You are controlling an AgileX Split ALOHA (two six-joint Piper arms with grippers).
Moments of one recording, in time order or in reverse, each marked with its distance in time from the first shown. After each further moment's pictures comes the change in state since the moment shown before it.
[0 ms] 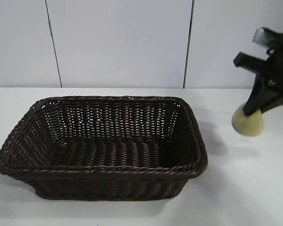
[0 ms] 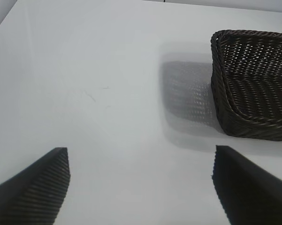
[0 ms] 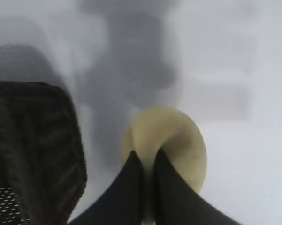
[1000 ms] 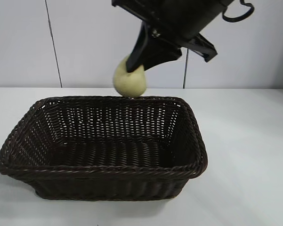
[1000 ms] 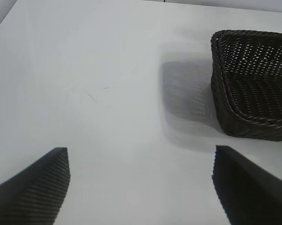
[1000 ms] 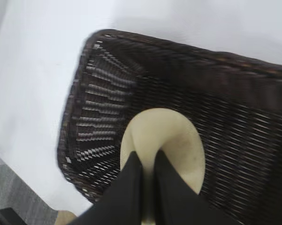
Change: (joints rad) left arm 0.000 0.000 0.000 0.000 0.000 -0.001; right arm 0.591 -0.051 -0.056 0.067 -0.308 0.143
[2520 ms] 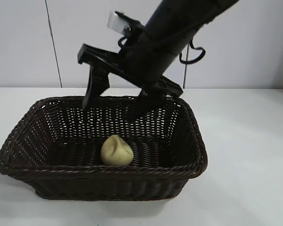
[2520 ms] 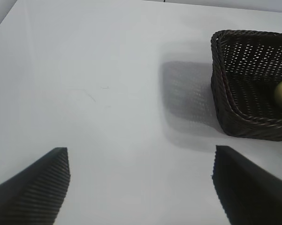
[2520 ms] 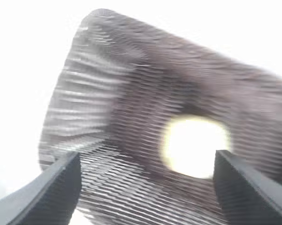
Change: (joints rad) left arm 0.000 0.000 0.000 0.000 0.000 0.000; right arm 0.028 0.235 -0.211 -0.065 0.183 0.055
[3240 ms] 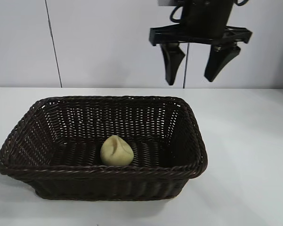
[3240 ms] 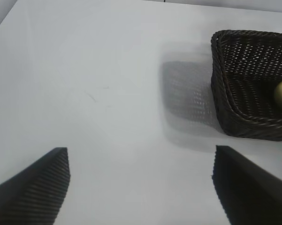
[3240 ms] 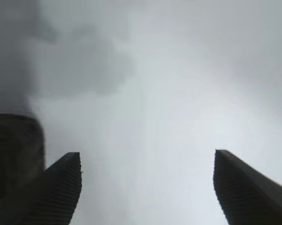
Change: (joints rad) left arm 0.000 0.000 0.000 0.000 0.000 0.000; right arm -0.217 0.000 -0.172 -0.533 0.336 0.199
